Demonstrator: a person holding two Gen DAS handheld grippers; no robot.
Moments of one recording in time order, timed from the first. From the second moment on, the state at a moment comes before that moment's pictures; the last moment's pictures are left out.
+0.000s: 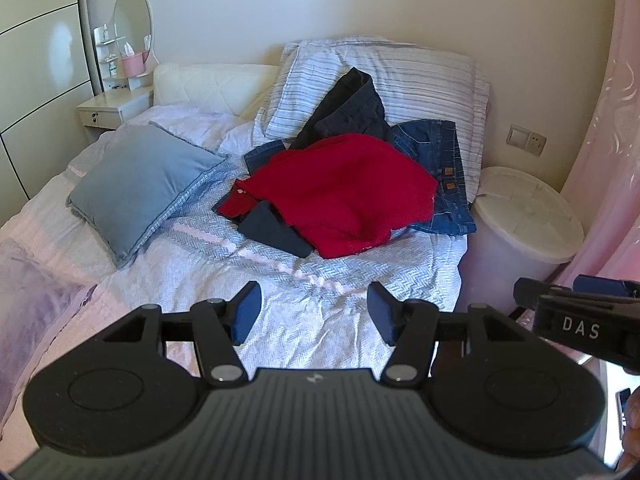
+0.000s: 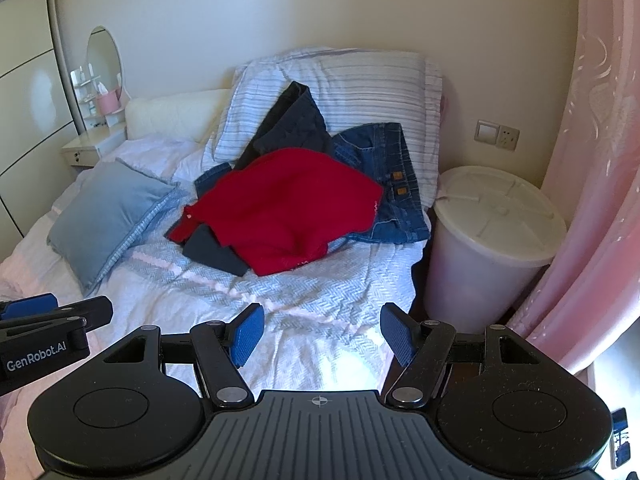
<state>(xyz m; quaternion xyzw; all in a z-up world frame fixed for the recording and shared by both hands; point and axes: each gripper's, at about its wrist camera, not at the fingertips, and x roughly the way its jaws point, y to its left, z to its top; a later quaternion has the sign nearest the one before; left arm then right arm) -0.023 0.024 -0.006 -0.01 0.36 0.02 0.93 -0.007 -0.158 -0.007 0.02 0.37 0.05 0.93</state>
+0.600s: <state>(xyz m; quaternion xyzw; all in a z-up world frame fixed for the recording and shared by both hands) 0.034 0.029 -0.013 -0.03 0.37 0.07 0.93 0.059 -0.162 -0.025 0.00 0.39 0.09 0.92</state>
